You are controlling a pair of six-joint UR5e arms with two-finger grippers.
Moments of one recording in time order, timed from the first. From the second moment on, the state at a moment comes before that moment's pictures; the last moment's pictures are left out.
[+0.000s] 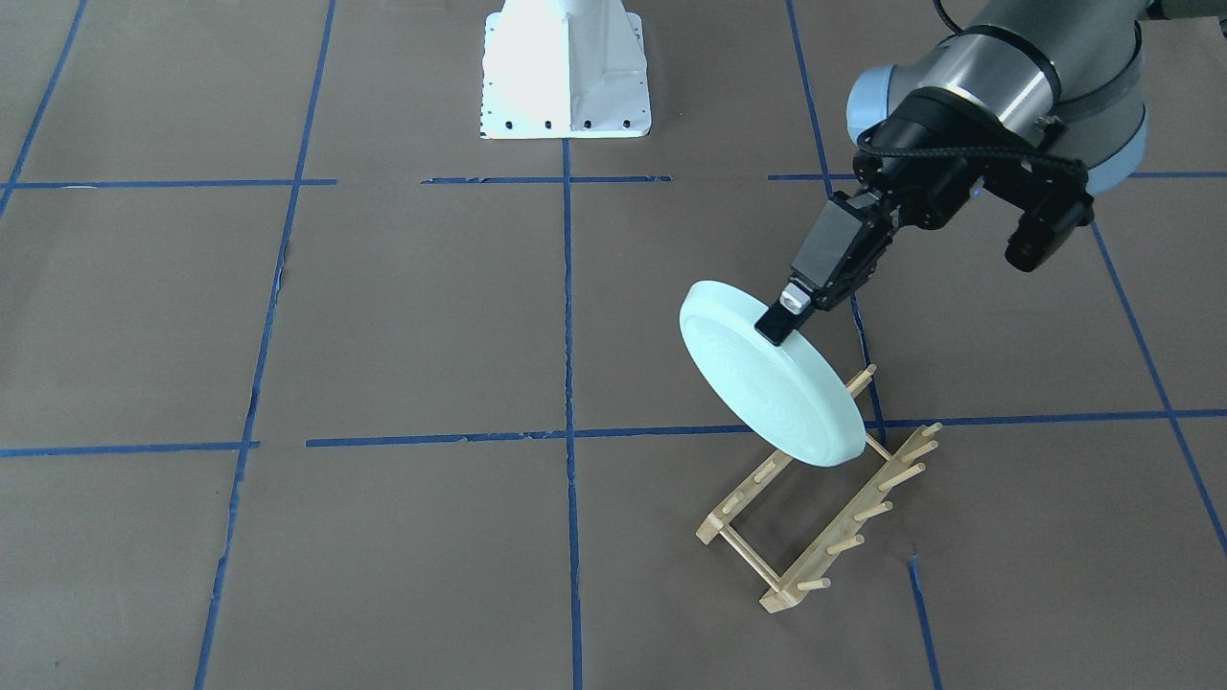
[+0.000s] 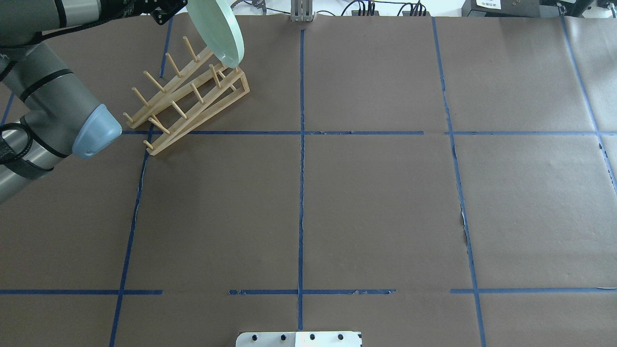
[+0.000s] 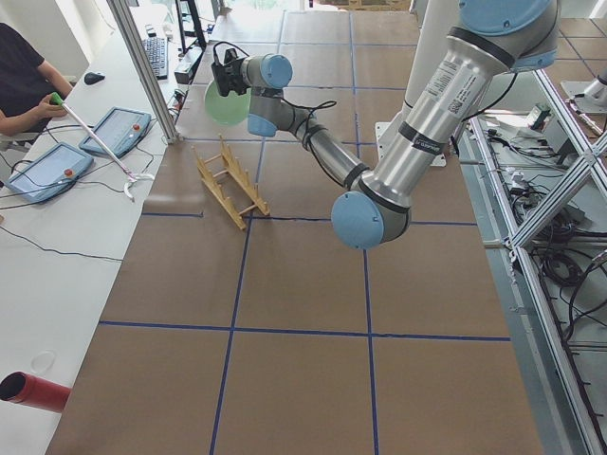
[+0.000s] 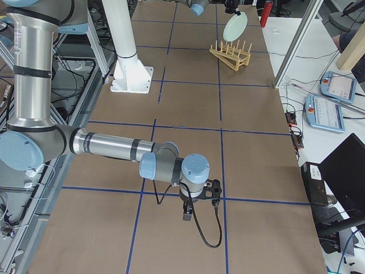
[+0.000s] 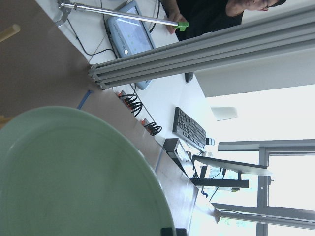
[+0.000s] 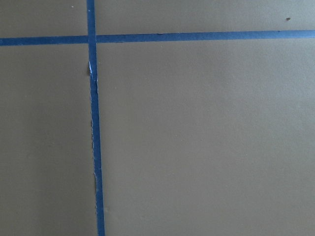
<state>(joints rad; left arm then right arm) -0.96 -2.14 -1.61 -2.77 -1.78 -2.01 1.62 -1.69 1.59 -1.59 2.30 -0.07</state>
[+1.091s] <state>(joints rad) -0.95 -2.15 -1.33 -2.98 -1.69 -2.00 1.62 -1.69 1.59 -1.59 2.30 -0.07</state>
